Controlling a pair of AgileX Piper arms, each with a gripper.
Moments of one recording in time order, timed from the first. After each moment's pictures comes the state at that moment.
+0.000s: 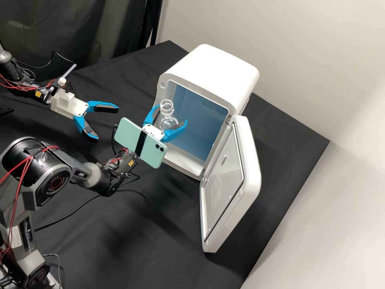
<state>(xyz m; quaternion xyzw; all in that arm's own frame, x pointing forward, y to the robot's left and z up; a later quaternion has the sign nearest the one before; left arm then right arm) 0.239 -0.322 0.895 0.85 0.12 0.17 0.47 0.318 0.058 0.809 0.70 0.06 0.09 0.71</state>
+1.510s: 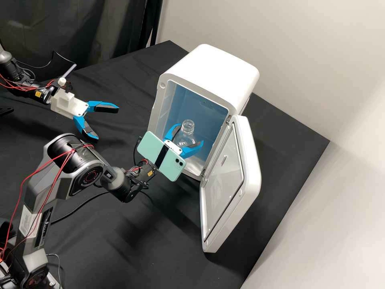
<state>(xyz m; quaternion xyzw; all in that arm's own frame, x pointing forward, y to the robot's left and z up) 0.239 -0.322 0.895 0.85 0.12 0.17 0.47 0.363 -0.001 0.803 0.72 0.02 0.04 0.70</state>
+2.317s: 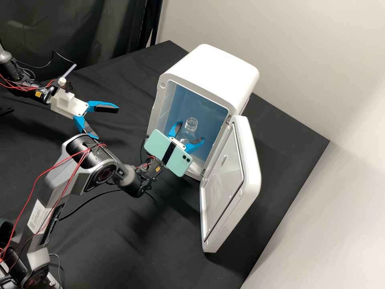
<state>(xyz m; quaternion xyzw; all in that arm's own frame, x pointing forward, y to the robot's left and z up) 0.239 -0.322 0.895 0.85 0.12 0.17 0.47 0.400 -0.012 0.789 0.72 0.04 0.02 0.69</state>
